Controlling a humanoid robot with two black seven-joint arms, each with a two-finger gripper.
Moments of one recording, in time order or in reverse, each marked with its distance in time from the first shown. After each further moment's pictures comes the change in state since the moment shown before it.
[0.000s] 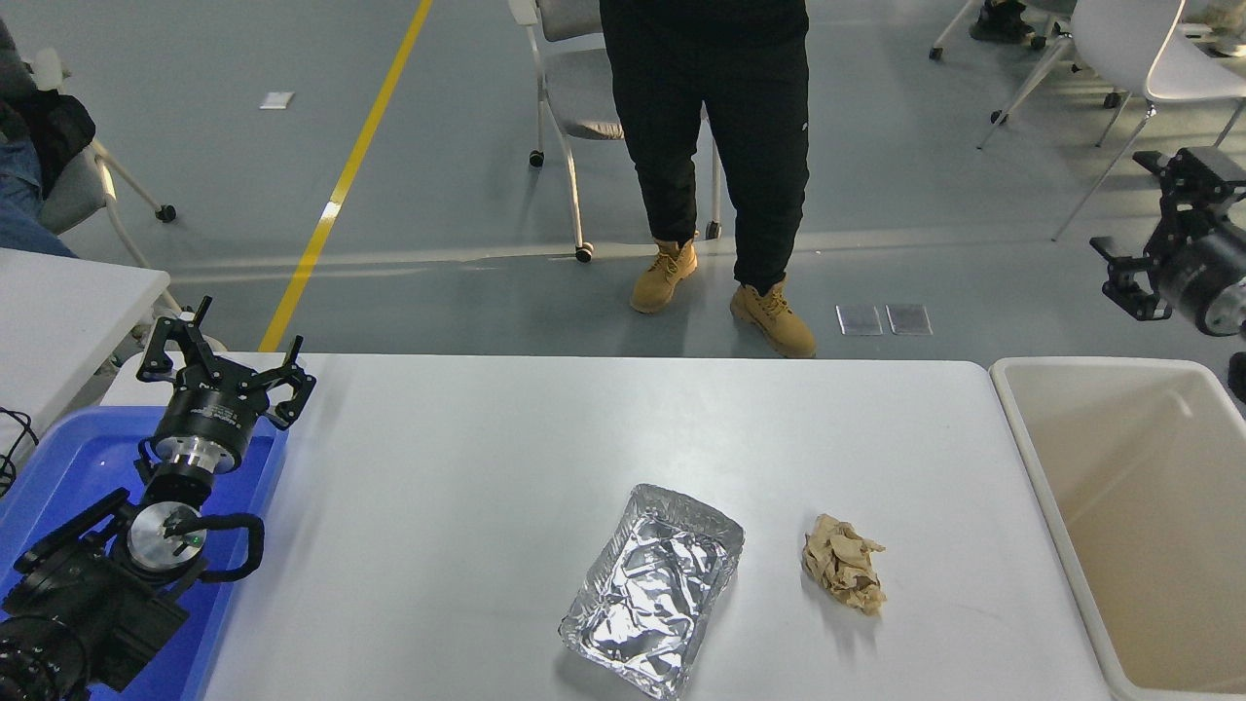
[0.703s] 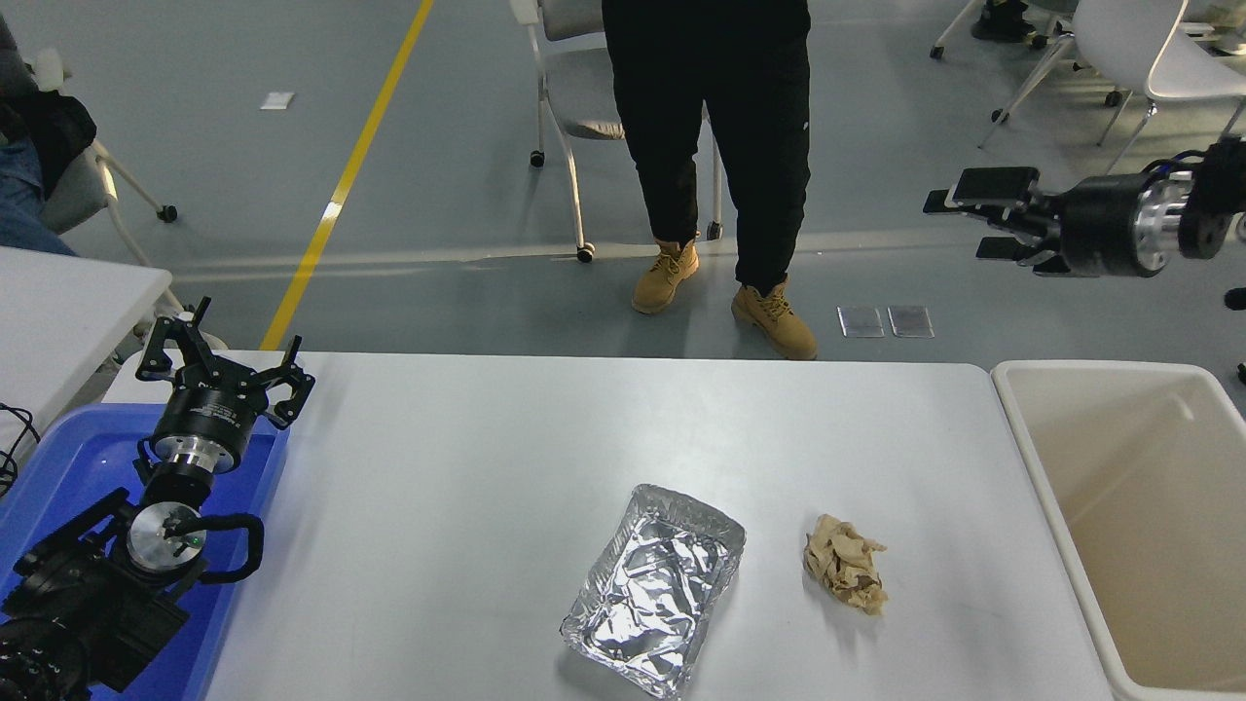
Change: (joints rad) left arm 0.000 0.000 0.000 0.000 0.000 0.001 0.000; right arm 0.403 0.227 -0.301 0.123 -0.840 0.225 0.005
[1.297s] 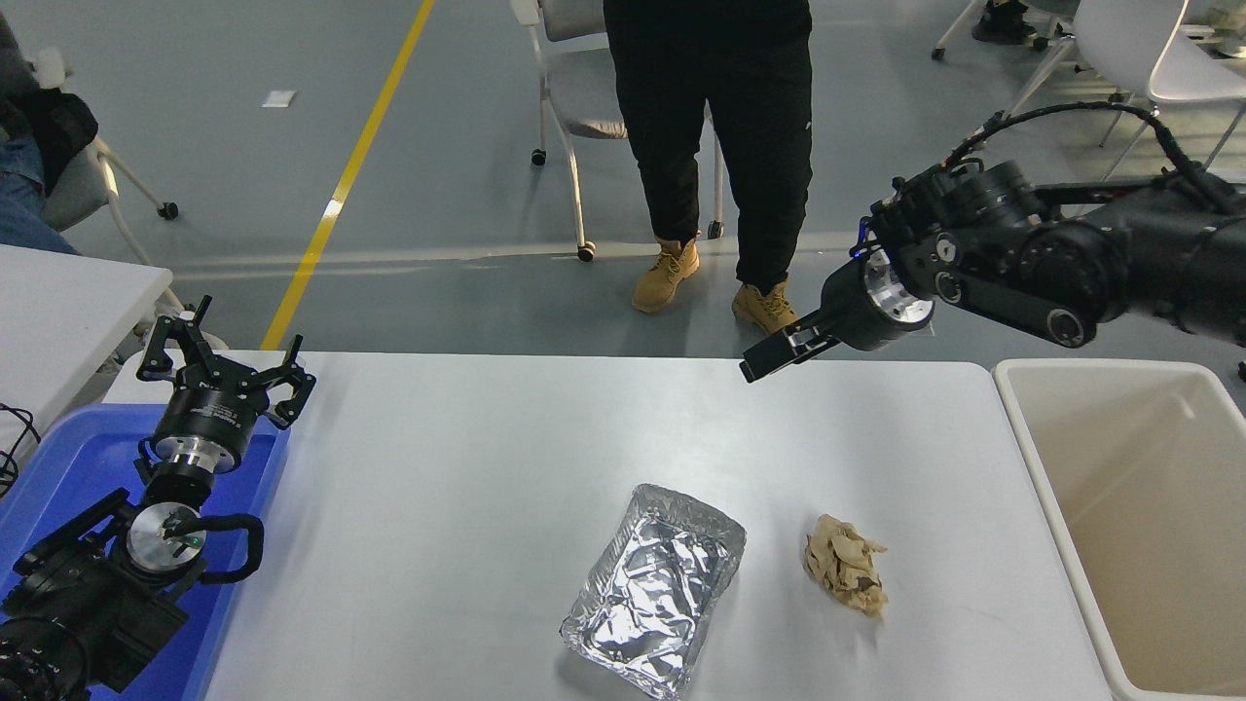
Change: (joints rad) left arm 0.000 0.000 0.000 0.000 0.000 0.000 0.000; right arm 0.134 0.443 -0.388 0.034 -0.277 0.009 0.047
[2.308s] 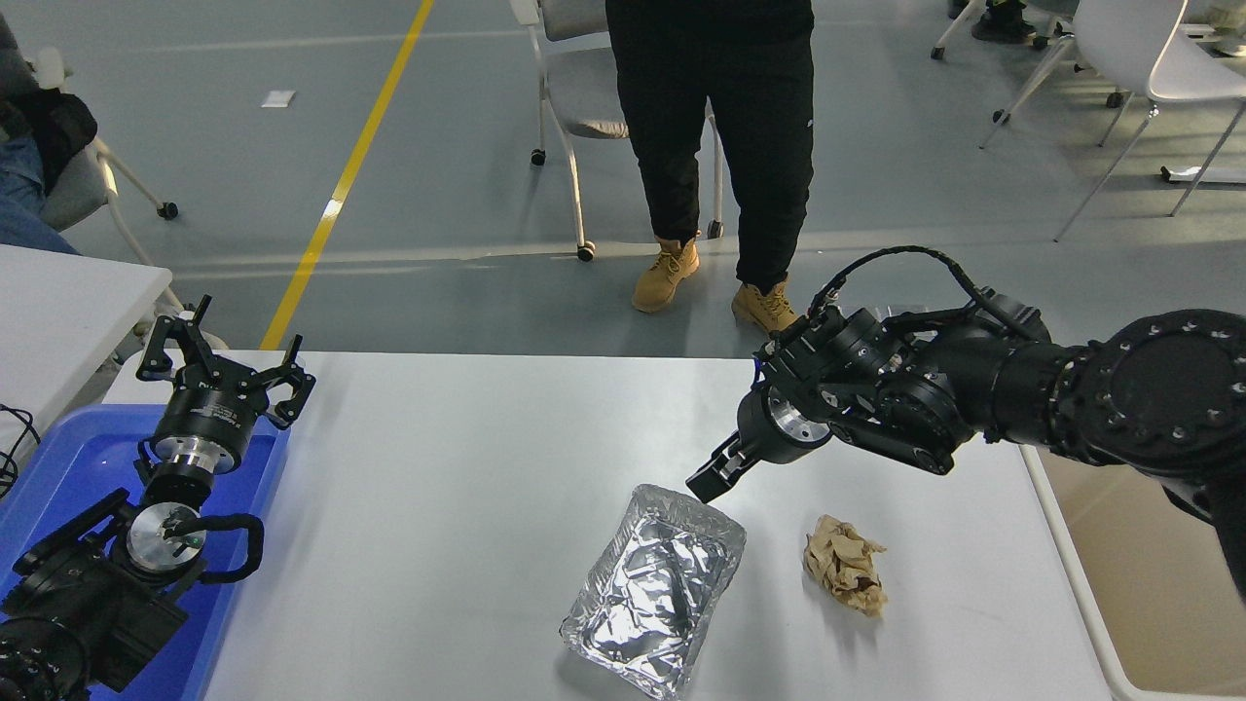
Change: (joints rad) left arm 0.000 0.000 0.000 0.000 0.000 0.001 0.000; right arm -0.260 0.146 -0.036 -0.140 -0.050 -0.238 -0.001
